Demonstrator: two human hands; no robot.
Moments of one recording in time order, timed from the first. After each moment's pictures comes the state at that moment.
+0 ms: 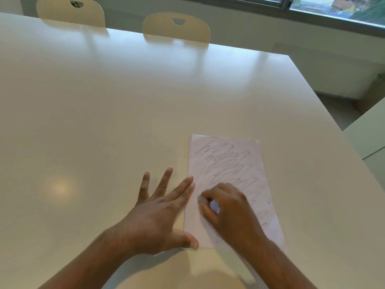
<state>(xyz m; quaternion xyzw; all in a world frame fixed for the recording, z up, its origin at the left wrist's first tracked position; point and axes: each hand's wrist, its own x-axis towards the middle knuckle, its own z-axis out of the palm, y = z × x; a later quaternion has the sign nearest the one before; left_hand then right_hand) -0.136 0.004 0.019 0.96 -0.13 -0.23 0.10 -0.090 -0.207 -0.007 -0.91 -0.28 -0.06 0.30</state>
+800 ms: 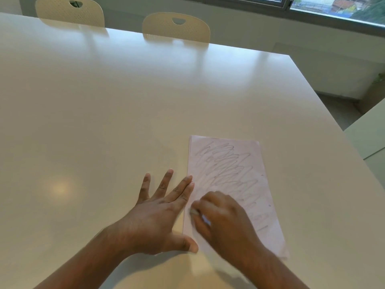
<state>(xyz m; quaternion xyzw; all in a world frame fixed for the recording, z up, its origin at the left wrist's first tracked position) -0.128 0.005 0.019 0.95 -0.13 -0.26 0.10 -0.101 -0.199 -0.003 -0.91 -0.35 -0.07 0.21</state>
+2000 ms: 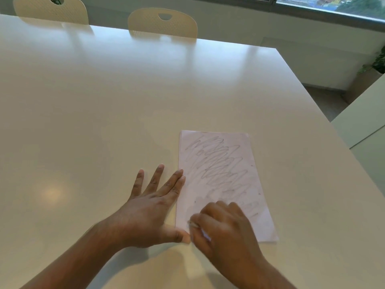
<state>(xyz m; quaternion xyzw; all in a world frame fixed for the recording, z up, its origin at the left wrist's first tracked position) -0.128 0.004 0.017 0.95 -0.14 -0.26 0.09 -0.139 -0.221 -0.006 -0.91 -0.34 -0.11 0.20</state>
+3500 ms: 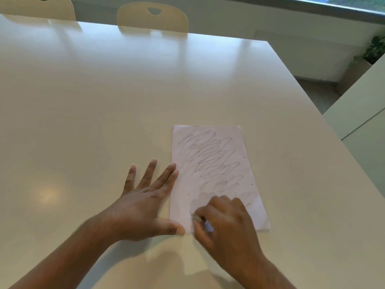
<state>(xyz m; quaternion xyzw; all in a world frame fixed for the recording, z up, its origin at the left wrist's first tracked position) -0.128 0.005 0.018 0.95 -0.14 -0.28 0.08 -0.148 -0.231 -0.010 -0.93 -0.25 -0.13 0.23</state>
